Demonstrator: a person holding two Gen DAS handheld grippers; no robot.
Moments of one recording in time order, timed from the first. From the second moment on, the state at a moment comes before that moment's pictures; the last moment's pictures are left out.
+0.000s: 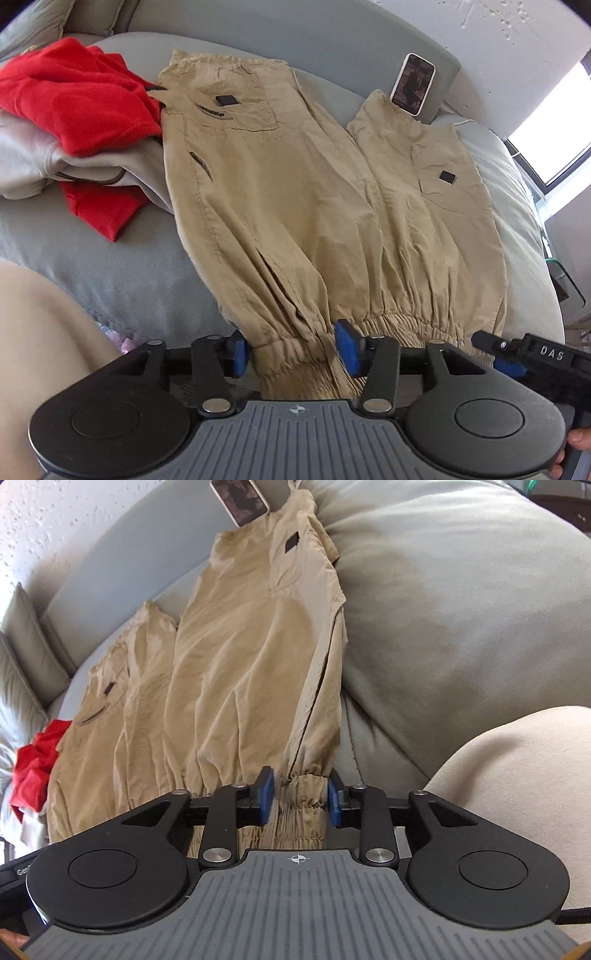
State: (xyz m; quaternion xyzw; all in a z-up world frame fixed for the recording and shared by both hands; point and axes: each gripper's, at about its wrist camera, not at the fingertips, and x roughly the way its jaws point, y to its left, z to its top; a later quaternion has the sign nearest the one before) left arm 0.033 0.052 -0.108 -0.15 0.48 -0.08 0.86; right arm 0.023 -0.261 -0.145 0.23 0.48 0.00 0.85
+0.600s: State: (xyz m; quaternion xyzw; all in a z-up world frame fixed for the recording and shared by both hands) left arm 0.042 0.008 -0.122 0.02 0.41 -0.03 0.91; right arm 0.026 -0.220 -0.123 0.09 0.41 0.04 0.91
